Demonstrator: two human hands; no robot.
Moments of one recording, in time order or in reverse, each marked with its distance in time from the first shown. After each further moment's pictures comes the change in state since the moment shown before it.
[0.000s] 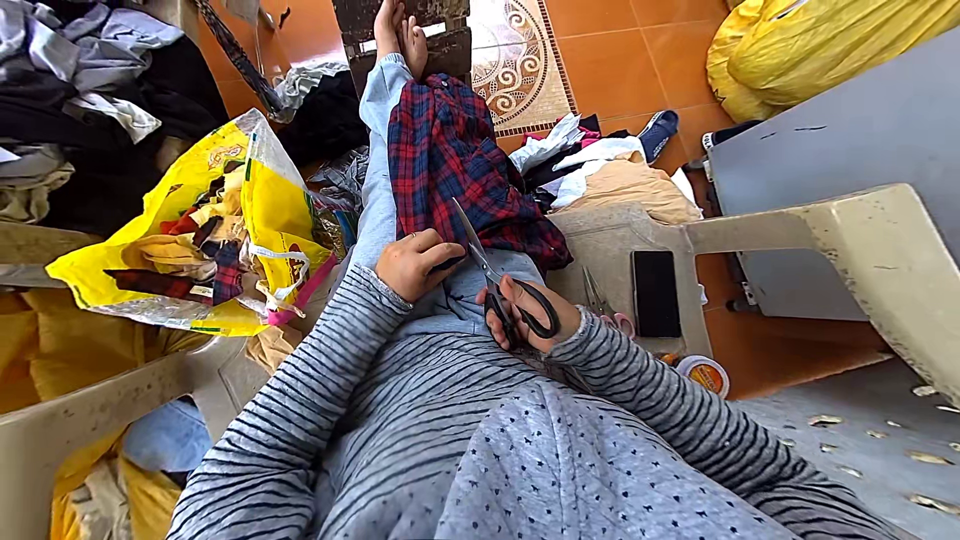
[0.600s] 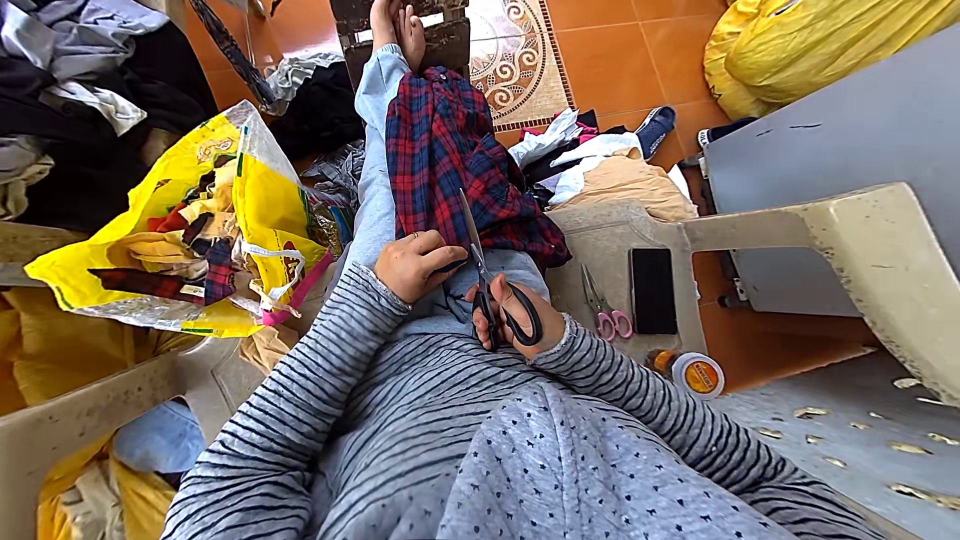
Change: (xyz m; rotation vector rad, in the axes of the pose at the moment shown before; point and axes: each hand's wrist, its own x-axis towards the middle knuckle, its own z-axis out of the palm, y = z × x) left_hand -0.001 -0.002 0.001 -0.014 0.009 0.069; right_hand 0.007 0.007 0.023 0.066 0.107 -0.027
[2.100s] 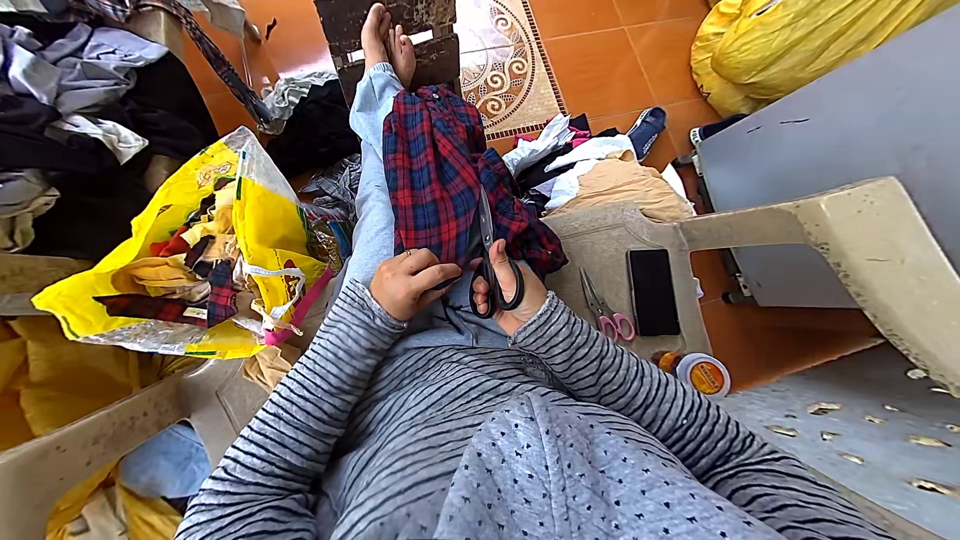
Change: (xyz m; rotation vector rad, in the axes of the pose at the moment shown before) left_hand -0.007 -0.004 -0.001 -0.049 0.088 0.083; right_hand 0.035 -0.018 0.012 0.335 0.360 -0.070
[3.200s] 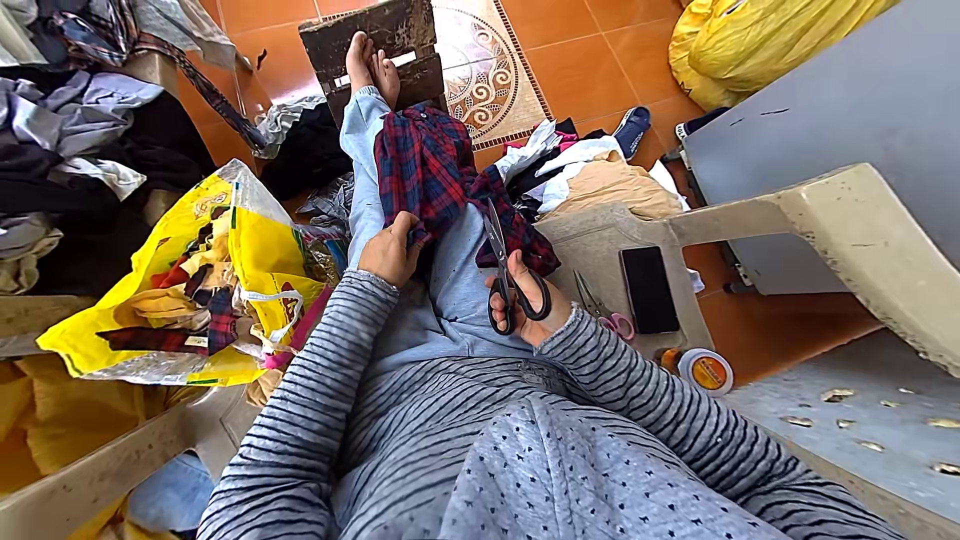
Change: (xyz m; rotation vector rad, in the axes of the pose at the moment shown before) left_hand 0.047 -0.026 -0.011 0.059 -0.366 -0.701; right_hand -0.013 -0.017 -0.032 -0.041 -0.030 0.105
